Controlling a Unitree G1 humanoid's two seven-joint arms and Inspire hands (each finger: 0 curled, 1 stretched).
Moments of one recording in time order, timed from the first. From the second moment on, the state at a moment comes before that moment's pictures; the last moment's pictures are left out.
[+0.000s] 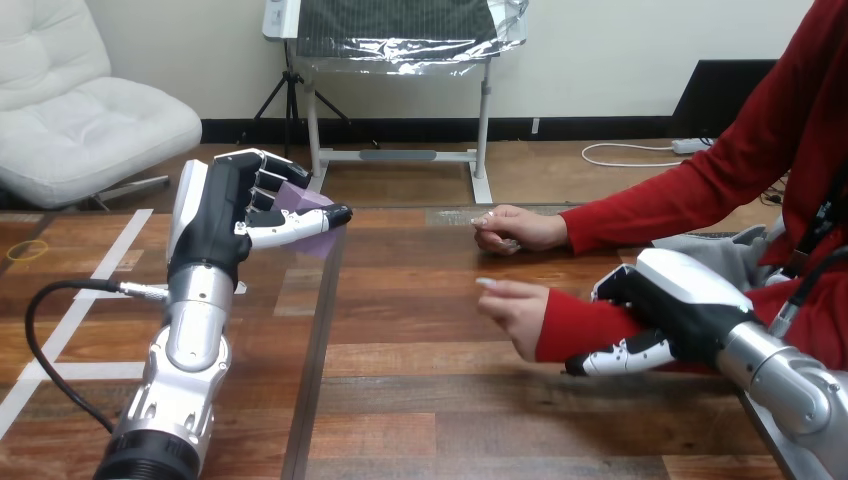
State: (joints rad) left arm -0.57 0.26 0.01 0.85 0.20 -0.29 0.15; right arm -0.49 -0.61 0.29 0.90 -0.54 -0.53 0.07
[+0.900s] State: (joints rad) left arm -0.59 0.26 0.02 0.92 0.15 -0.29 0.13; right arm -0.52 -0.63 0.27 0.84 -0.50 -0.52 0.12
